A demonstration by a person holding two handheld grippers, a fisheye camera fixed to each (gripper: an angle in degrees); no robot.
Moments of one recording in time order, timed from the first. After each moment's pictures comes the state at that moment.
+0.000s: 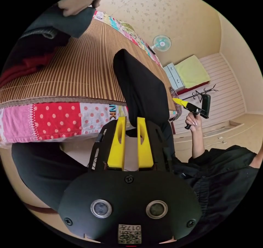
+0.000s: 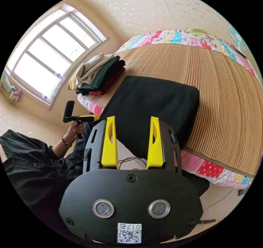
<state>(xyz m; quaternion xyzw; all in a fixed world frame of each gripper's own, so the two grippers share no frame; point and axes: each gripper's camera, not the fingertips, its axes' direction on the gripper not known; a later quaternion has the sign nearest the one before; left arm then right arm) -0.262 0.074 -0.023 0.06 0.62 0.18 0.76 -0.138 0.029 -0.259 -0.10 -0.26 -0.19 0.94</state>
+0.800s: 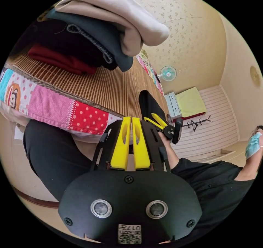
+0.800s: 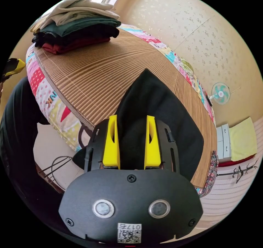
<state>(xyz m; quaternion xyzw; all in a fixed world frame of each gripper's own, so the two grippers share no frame) -0.334 0.049 -0.019 0.08 0.64 0.07 0.76 -0.308 0.075 -0.114 -0.03 0.11 -0.34 0.93</state>
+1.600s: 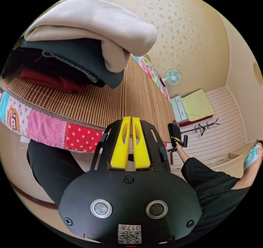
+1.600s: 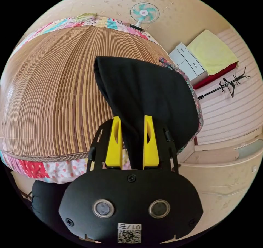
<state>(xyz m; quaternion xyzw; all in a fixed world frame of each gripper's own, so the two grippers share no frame) -0.302 0.046 -0.055 0.12 0.60 0.05 0.79 0.205 0.004 -0.144 -0.10 0.29 0.01 0.95</state>
